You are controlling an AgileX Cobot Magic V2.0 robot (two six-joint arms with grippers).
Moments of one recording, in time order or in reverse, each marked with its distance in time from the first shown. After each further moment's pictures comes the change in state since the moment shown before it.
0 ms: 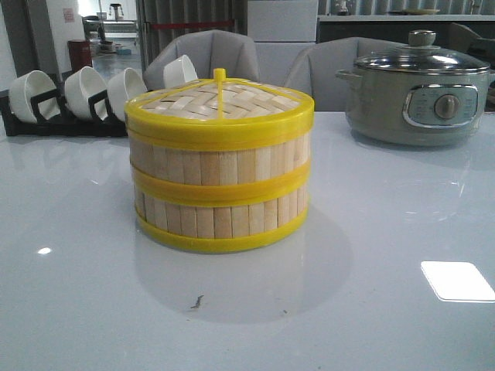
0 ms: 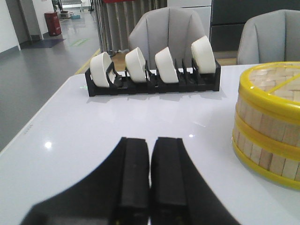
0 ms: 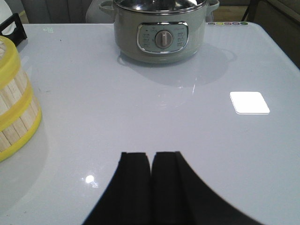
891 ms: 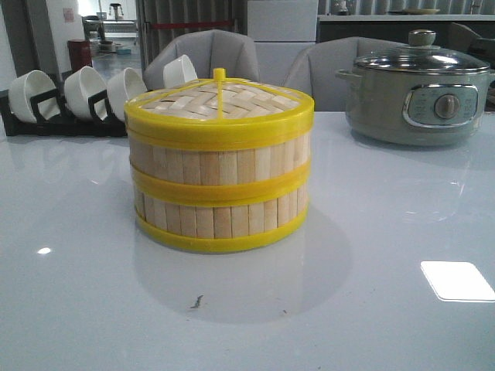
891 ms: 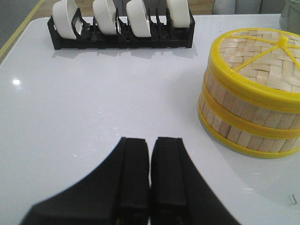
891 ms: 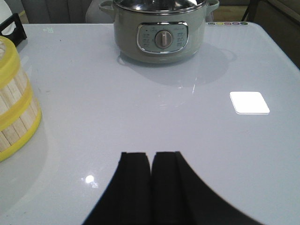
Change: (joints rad) left arm -0.125 0.288 -0.384 -0.075 0.373 0.000; right arm 0.000 0.000 0.000 0.000 0.000 0.000
